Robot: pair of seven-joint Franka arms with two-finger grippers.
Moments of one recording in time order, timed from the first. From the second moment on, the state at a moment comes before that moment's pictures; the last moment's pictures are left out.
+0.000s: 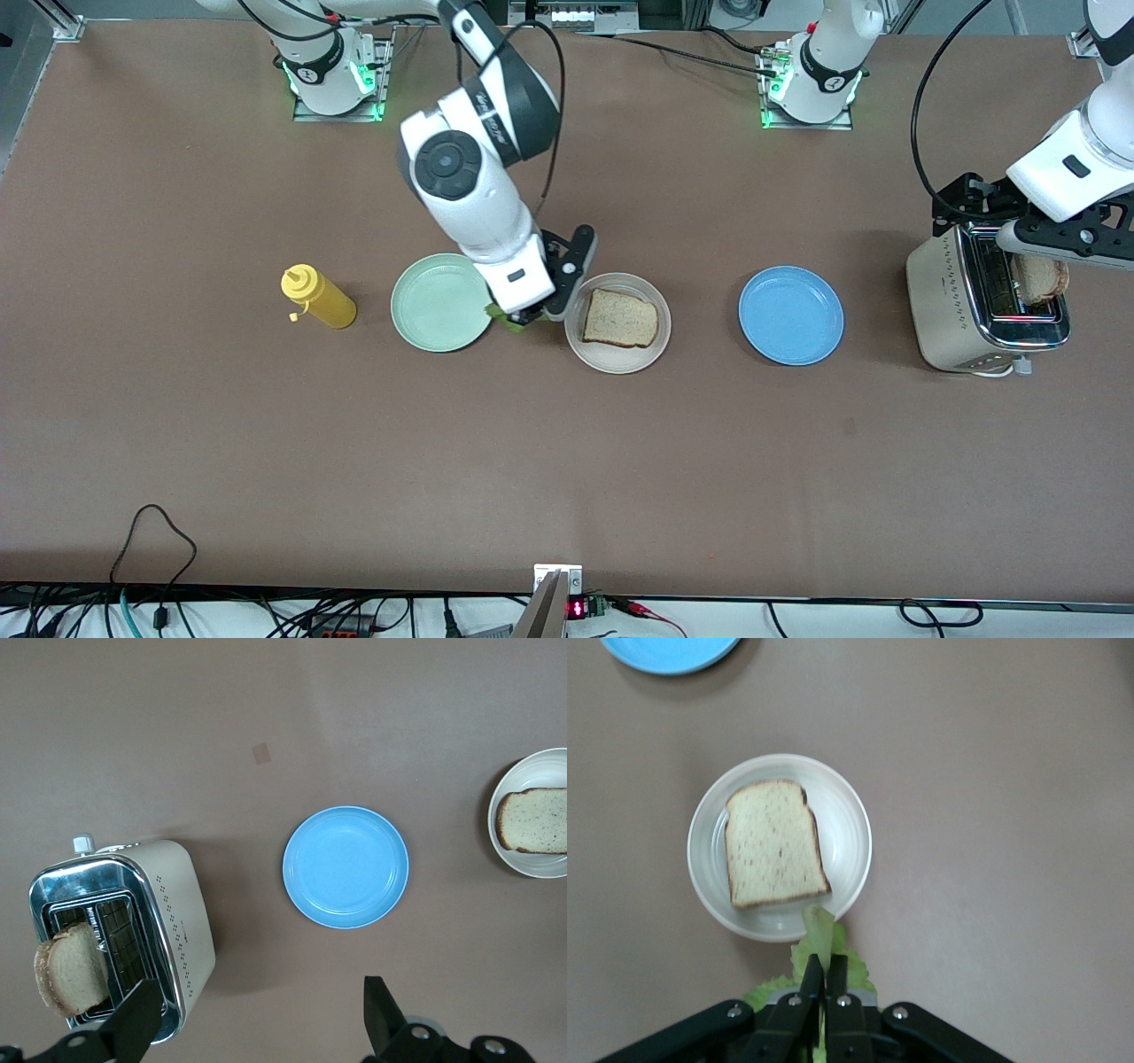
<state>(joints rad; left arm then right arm) 0.00 0.01 -0.06 -1.65 0.04 1.63 0.13 0.97 0.65 -0.39 -1.33 0.43 2.12 -0.71</state>
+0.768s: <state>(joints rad) 0.00 0.01 -0.05 -1.65 0.04 1.63 0.13 0.99 0.88 -0.32 -1.20 0.43 2.39 -0.48</state>
